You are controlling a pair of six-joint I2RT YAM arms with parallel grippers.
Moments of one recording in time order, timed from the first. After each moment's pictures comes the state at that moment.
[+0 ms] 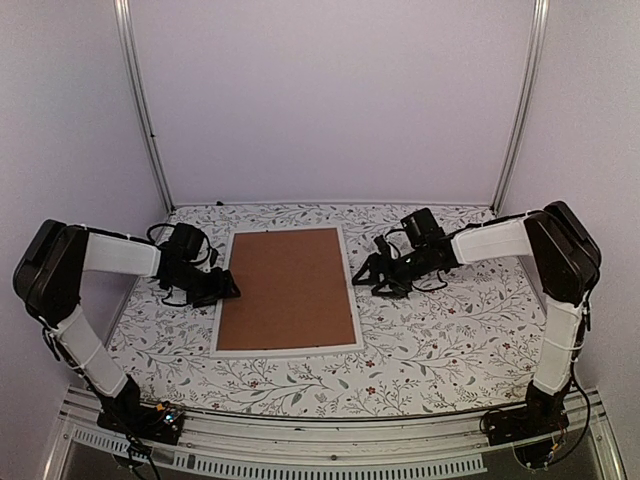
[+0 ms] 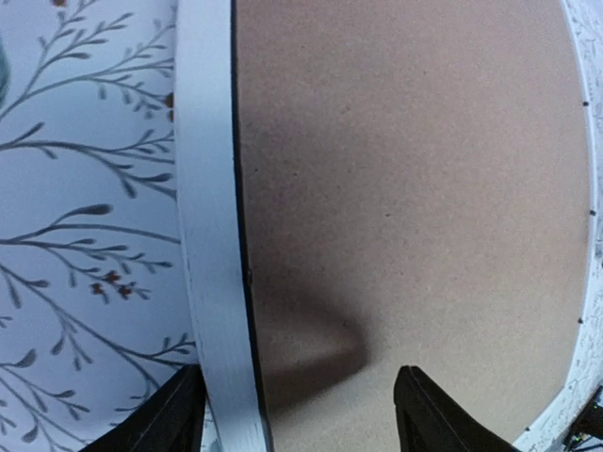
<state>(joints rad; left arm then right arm) -0.28 1.66 0.82 -0.24 0.24 -0.48 0.54 1.95 1.19 -0.14 -0.64 0.60</state>
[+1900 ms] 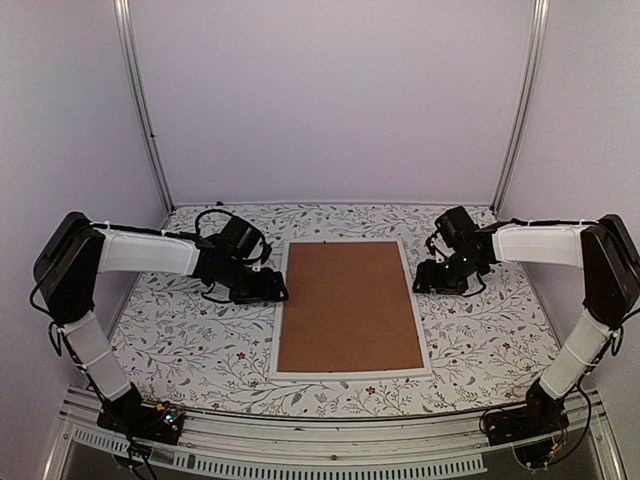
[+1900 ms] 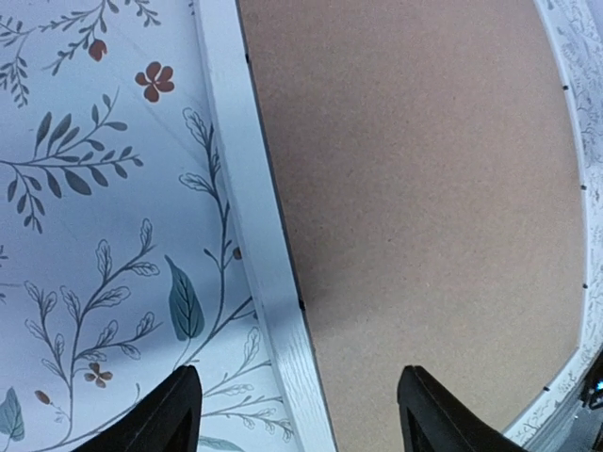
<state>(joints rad) -0.64 1.74 1.02 -0.31 0.14 -0.55 0.48 1.64 1.02 -0.49 -0.09 0.41</state>
